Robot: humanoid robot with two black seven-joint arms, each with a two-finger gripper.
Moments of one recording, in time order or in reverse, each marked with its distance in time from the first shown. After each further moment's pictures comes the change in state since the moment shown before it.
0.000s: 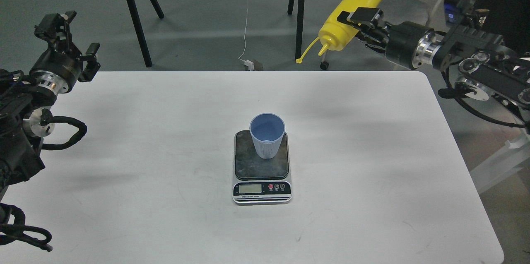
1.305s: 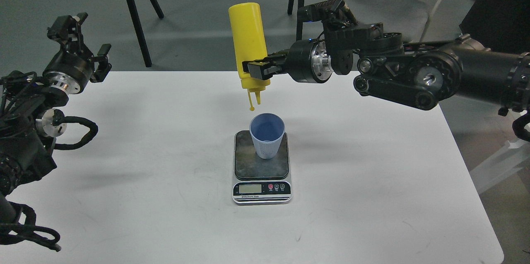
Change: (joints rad) left arm -0.001 -0.028 -0.010 0.000 -0.009 0.000 0.000; right arm 0.286 0.328 -0.369 0.017 -0.296 -0.051 -0.070
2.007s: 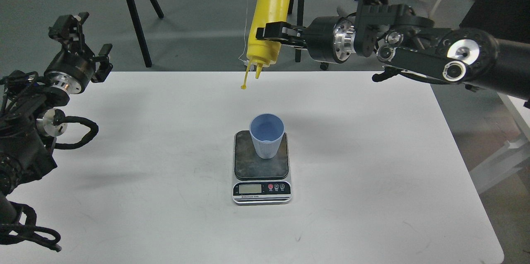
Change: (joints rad) left arm -0.002 -0.006 0.004 0.000 0.001 0.000 0.000; right arm -0.031 -0.157 0.151 0.002 0.569 0.100 0.012
